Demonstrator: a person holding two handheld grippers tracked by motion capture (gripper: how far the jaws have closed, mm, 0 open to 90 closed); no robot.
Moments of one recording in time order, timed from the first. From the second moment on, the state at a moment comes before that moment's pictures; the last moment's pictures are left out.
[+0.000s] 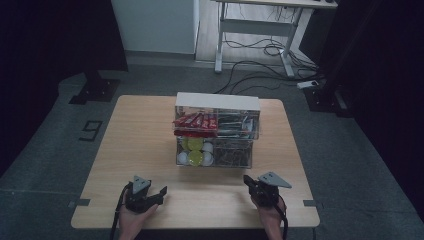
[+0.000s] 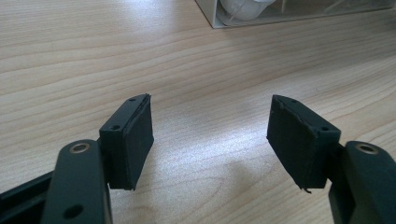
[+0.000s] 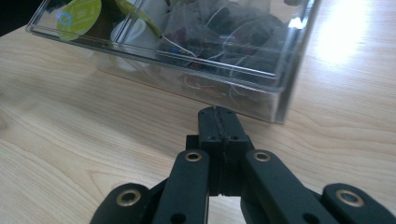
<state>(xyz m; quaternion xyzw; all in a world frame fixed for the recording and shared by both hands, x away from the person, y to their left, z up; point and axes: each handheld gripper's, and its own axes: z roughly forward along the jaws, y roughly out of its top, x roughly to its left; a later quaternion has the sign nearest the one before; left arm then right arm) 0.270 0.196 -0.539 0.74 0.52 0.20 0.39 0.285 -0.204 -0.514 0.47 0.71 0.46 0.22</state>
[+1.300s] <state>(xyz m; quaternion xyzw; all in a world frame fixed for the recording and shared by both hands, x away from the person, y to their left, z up) 0.265 0.205 -0.539 0.74 0.52 0.20 0.38 0.315 -0.169 -0.517 0.44 0.74 0.46 0.21</state>
